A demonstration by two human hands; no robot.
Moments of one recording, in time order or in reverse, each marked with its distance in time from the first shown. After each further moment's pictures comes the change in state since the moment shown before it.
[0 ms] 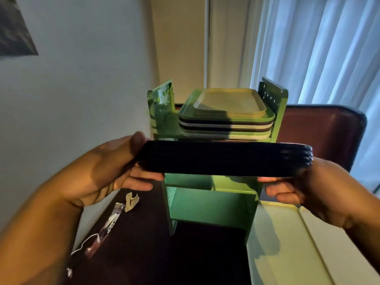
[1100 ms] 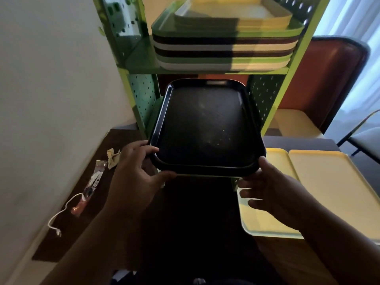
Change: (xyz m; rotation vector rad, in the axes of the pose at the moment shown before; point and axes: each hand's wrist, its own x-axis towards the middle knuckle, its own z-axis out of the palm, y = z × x) left_hand 0.033 -0.182 0.050 0.694 0.302 0.177; right_hand 0.024 0.156 -0.013 0.193 0.172 0.405
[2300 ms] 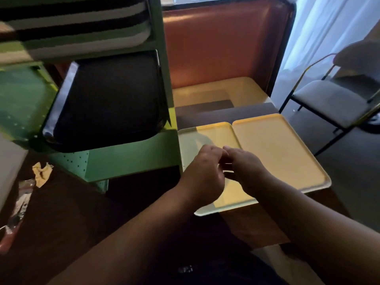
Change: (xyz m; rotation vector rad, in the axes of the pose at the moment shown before) left_hand 0.003 0.181 0.217 -0.191 -0.633 0.246; right_hand 0.019 0.015 -0.116 -0.084 0.462 -0.082
